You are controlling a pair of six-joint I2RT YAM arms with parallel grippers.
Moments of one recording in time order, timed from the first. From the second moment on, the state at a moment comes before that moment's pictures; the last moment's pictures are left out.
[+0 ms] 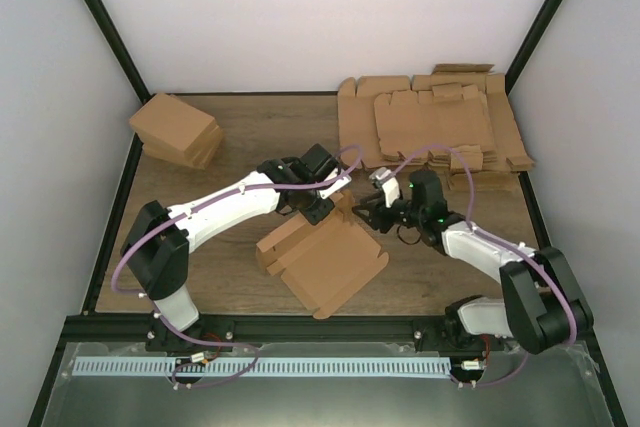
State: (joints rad) left arm -0.84 1.71 1.36 -0.79 -0.02 0.08; right arm 0.41 1.31 0.53 0.17 -0.62 -0.04
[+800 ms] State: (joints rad) left arm -0.84 1.71 1.36 -0.79 0.00 0.08; right arm 0.31 1.63 0.78 0.20 -0.70 -0.06
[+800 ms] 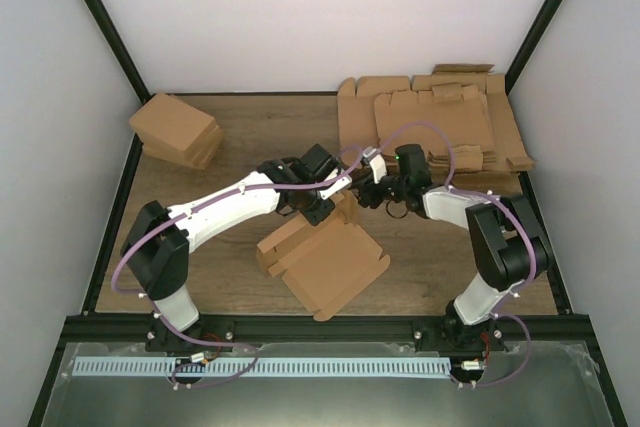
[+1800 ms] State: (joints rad) left arm -0.83 1.71 1.36 -0.80 0.04 0.11; right arm 0.43 1.50 0.70 0.06 -0.54 -0.13
